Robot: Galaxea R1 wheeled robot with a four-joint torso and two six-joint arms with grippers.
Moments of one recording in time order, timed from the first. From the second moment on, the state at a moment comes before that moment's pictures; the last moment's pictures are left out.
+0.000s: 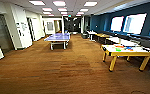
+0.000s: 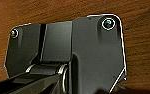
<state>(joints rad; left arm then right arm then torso) 1.47 3.03 -2.76 -0.06 -0.08 0.00 -1.50 3.05 -2.78 0.18 0.03 -0.12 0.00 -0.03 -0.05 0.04</state>
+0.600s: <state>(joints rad) 1.47 3.03 -2.76 -0.06 -0.08 0.00 -1.50 3.05 -2.78 0.18 0.03 -0.12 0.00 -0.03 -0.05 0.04</state>
